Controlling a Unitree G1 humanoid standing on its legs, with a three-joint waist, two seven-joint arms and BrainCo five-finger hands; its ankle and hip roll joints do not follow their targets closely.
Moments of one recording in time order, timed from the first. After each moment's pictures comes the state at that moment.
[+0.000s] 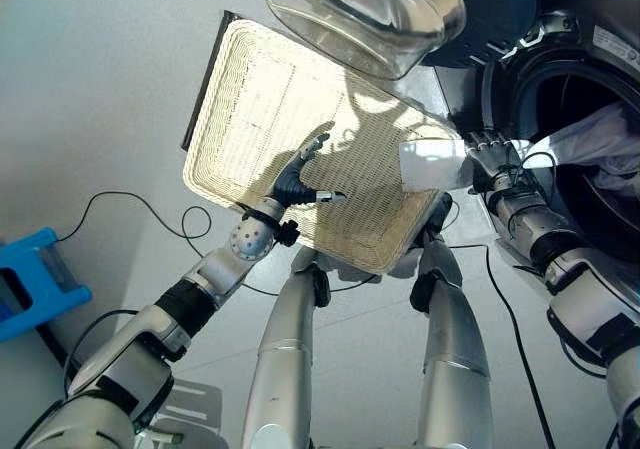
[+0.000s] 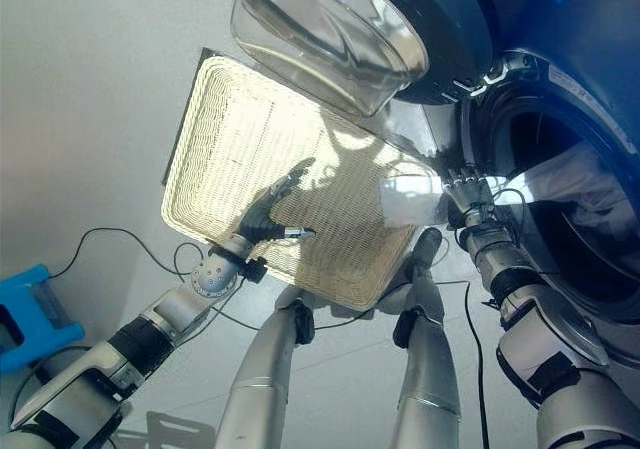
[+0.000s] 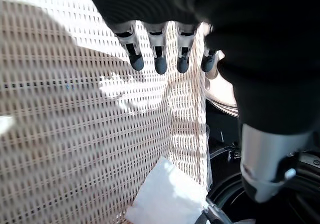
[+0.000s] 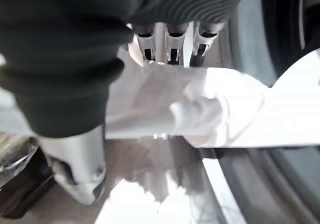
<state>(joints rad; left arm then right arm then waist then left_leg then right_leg) -0.69 0.56 -0.65 0.34 -0.23 -0.27 0.23 -1.03 -0.65 0.76 1.18 -0.74 0.00 -0.42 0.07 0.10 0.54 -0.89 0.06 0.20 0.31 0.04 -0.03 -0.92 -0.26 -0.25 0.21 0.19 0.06</state>
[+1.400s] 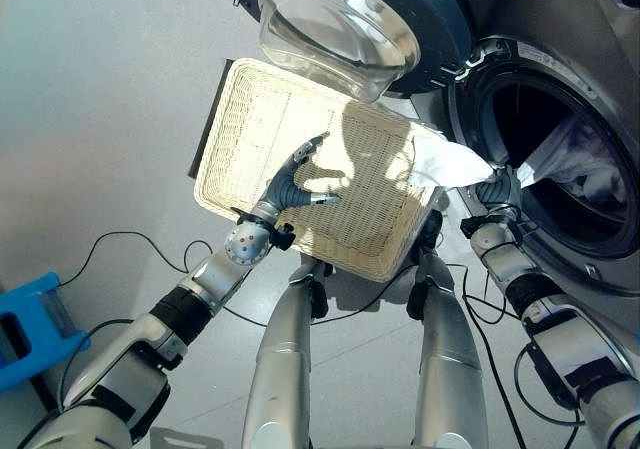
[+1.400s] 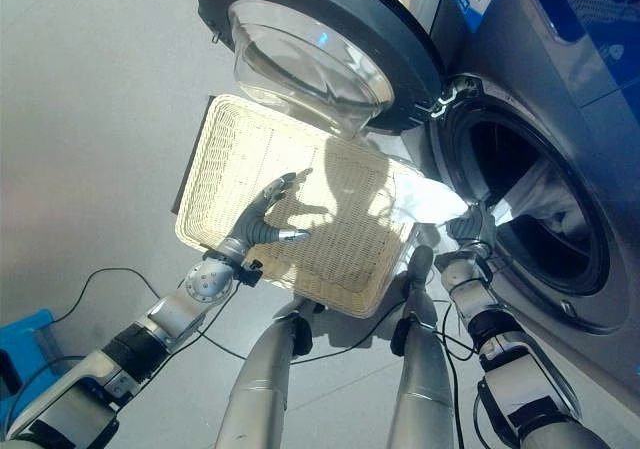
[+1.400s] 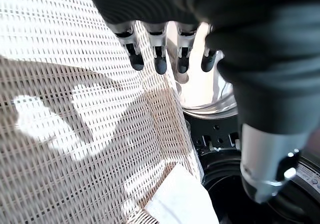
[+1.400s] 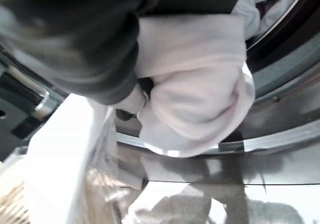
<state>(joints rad) -0.64 0.57 -0.61 0.29 -0.23 -0.23 0.22 -0.77 -0.51 0.33 0.98 0.03 -0.15 -0.67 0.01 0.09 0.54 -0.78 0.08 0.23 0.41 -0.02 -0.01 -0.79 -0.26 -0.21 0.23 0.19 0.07</state>
